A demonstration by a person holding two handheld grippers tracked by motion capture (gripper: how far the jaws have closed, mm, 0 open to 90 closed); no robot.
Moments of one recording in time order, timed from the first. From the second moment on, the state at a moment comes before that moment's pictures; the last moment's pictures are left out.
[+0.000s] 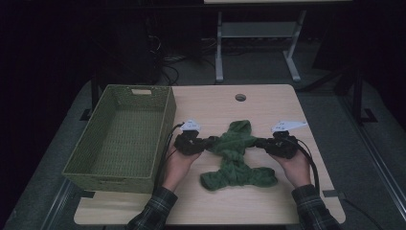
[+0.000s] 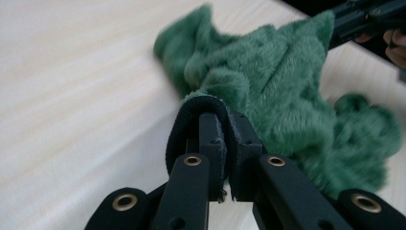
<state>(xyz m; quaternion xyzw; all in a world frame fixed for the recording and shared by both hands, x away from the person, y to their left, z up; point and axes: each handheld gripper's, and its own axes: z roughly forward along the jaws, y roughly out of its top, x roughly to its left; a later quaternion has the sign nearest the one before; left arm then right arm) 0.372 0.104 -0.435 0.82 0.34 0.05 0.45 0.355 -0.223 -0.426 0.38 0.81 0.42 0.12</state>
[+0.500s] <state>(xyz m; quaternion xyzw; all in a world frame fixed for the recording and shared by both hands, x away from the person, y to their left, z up) 0.368 0.103 -0.449 0.83 0.36 0.05 0.42 0.359 -0.223 -0.451 0.40 0.83 0.38 0.08</state>
